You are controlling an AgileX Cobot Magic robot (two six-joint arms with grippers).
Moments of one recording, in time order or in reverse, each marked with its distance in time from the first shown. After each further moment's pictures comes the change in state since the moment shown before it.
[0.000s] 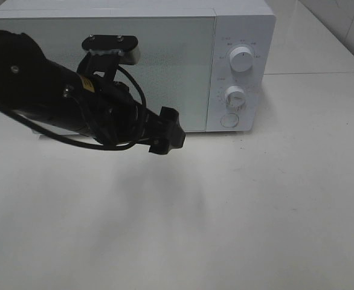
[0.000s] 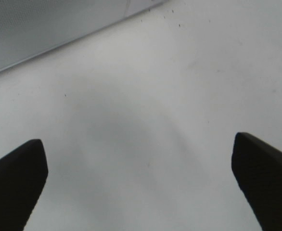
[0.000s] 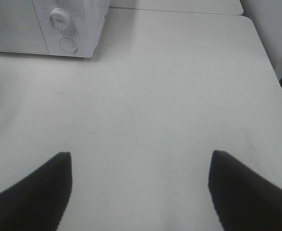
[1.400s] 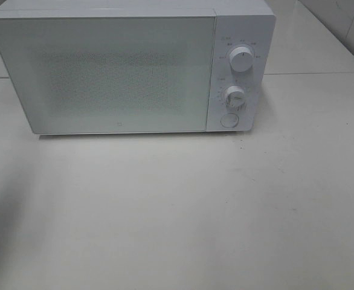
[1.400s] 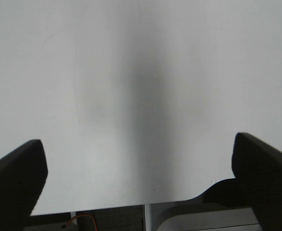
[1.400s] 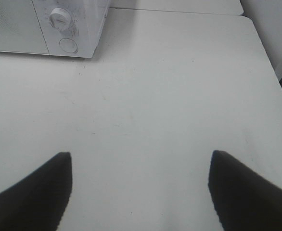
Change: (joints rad) left arm 0.706 -0.540 0.092 0.222 0.807 -0.005; right arm 0.000 0.000 0.000 0.000 0.000 0.000
